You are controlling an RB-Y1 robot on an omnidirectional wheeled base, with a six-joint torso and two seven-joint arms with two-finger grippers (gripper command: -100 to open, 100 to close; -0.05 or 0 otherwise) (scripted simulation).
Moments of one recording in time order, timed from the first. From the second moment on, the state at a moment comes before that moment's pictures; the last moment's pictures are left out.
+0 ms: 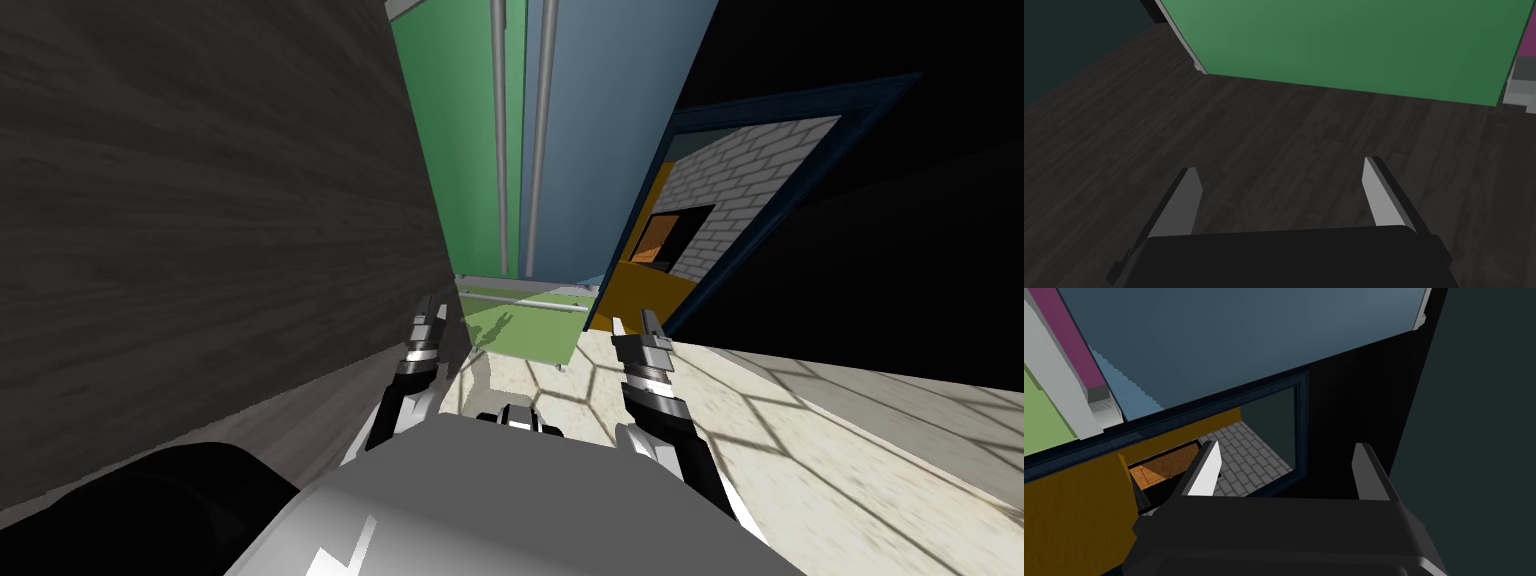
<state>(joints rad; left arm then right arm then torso) 0.53 0.05 0.03 -2.28 0.11 -0.45 -0.11 0.53 -0.03 0.01 -2.32 -0.02 -0.38 -0.13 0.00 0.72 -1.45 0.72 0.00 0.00</state>
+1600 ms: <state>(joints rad) 0.41 0.16 0.02 -1.84 0.03 -0.67 -0.16 0.53 -0.03 0.01 -2.32 -0.02 -0.38 -0.13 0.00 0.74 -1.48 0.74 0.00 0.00</state>
